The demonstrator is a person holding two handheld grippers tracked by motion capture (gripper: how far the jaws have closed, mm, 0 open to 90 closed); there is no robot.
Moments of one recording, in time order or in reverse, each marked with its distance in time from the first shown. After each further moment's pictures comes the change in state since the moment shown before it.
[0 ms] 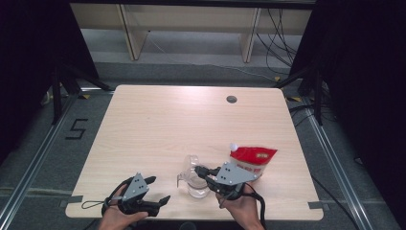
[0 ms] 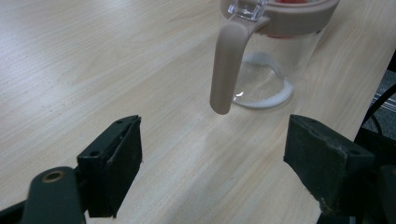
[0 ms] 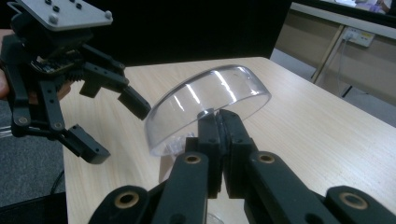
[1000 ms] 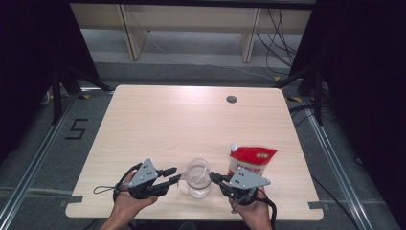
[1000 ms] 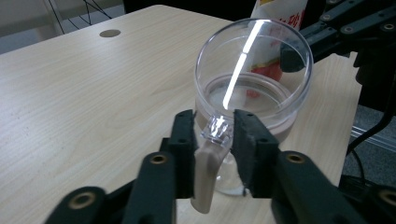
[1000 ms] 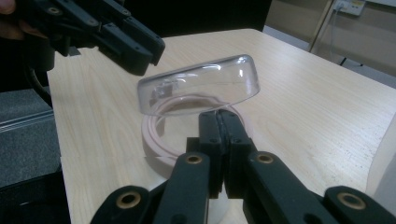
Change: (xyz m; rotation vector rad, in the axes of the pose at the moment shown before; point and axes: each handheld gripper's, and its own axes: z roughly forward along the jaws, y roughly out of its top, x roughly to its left) left arm -0.005 0.051 0.007 -0.126 -0.089 0.051; right arm -0.011 -0.035 -0.024 0.057 -0.033 0.067
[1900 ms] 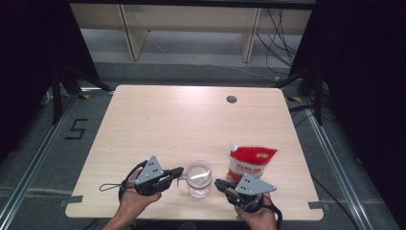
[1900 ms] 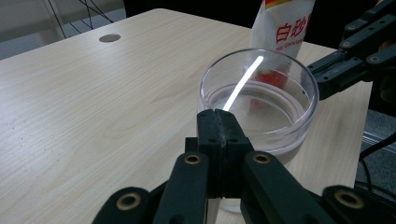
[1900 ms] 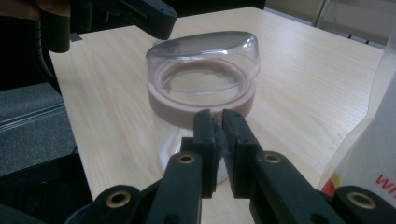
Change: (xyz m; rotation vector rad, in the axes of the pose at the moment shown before) left arm 0.002 0.007 0.017 -0.020 0.010 0.017; right arm 0.002 -0.021 -0.013 0.052 -0.001 0.058
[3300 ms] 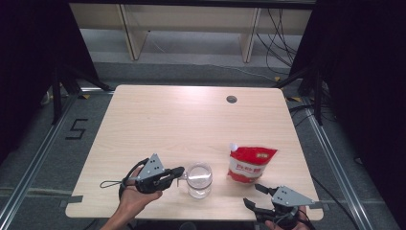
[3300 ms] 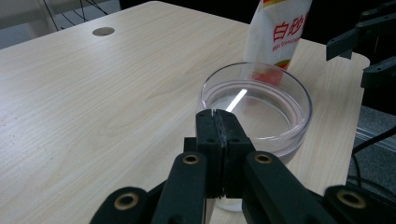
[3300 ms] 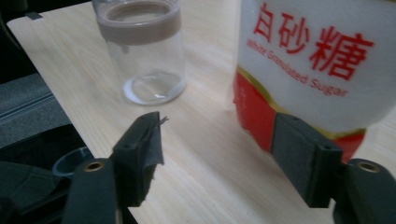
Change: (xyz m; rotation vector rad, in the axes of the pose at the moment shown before) left arm 0.000 0.006 0.002 0.026 -0.021 -0.031; right arm -0.020 -0.043 -0.075 0.058 -0.096 0.117
